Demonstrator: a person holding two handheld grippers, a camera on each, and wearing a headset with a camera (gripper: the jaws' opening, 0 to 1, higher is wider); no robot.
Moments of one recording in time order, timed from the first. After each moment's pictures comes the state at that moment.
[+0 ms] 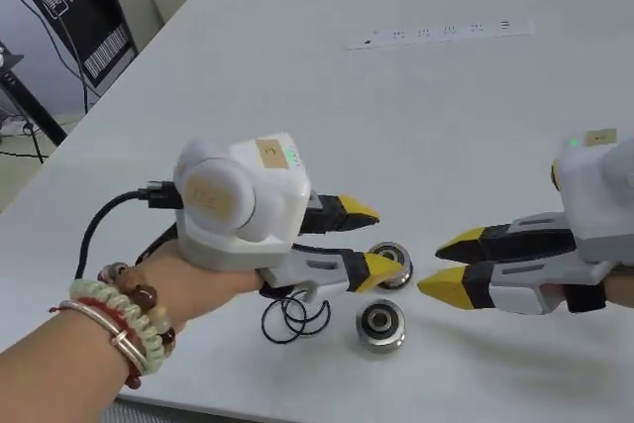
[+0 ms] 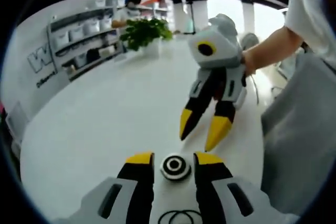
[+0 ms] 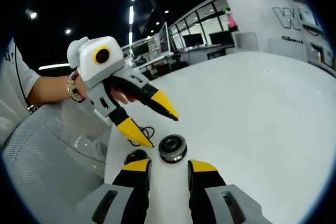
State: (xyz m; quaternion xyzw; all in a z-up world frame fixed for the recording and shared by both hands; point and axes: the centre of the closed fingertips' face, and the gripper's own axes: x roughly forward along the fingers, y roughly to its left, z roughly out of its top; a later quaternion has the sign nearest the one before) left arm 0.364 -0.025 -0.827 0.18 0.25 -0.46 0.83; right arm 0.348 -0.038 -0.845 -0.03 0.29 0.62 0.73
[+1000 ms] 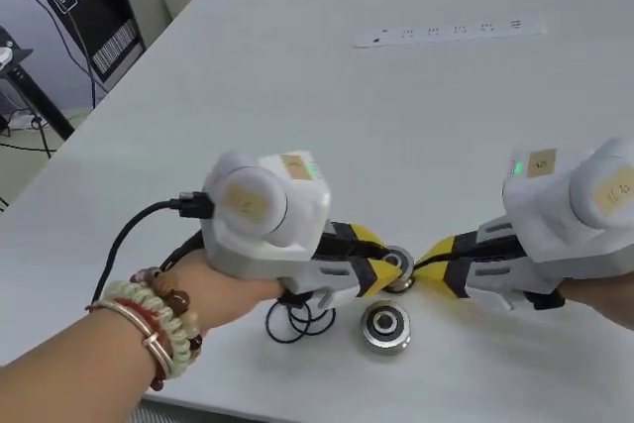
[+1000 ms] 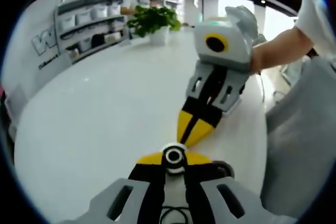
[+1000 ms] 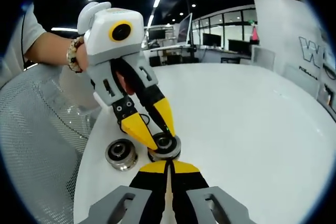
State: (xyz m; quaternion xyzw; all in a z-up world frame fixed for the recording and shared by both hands) left arm 0.361 -0.020 -0.849 0.17 0.30 -0.44 0.83; right arm 0.357 -0.023 -0.869 -0.17 0.24 0.64 0.71
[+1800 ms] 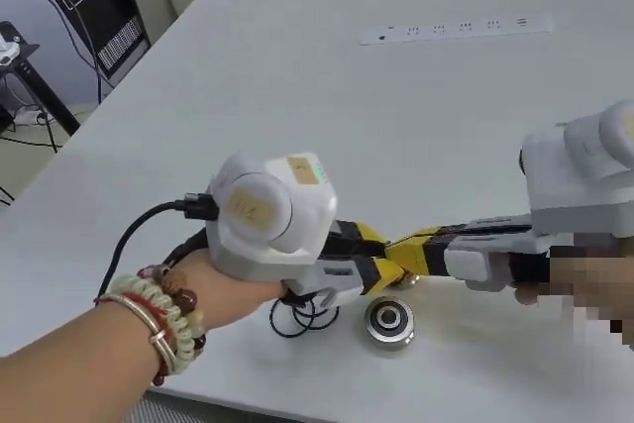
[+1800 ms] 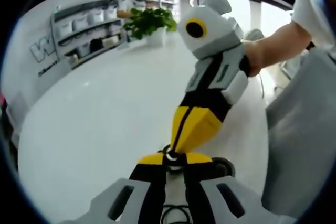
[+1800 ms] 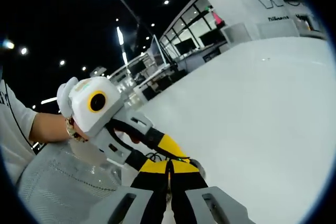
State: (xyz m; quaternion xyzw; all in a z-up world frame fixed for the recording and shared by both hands) left arm 0.359 -0.018 -0.852 0.19 0.28 -0.44 0.83; right arm 0.348 0.001 -0.830 0.10 0.32 0.60 0.72
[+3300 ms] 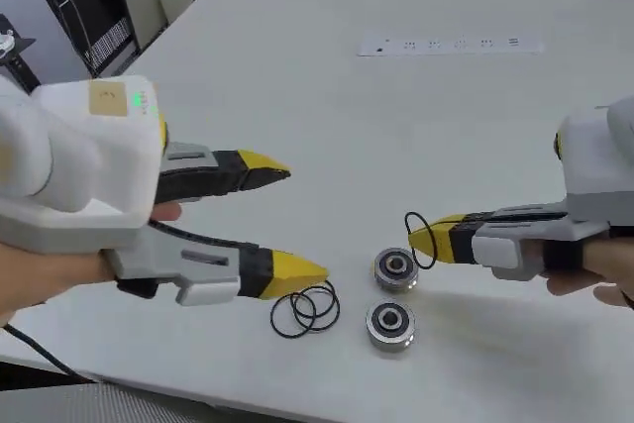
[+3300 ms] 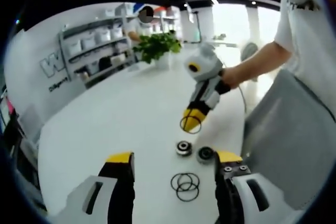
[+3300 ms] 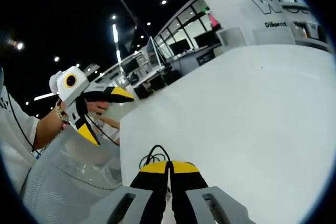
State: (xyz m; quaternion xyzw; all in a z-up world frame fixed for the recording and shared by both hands) left arm 0.311 0.059 -0.744 0.19 0.21 -0.43 0.86; right arm 0.350 -0.010 -0.805 0.06 0.32 0.59 0.74
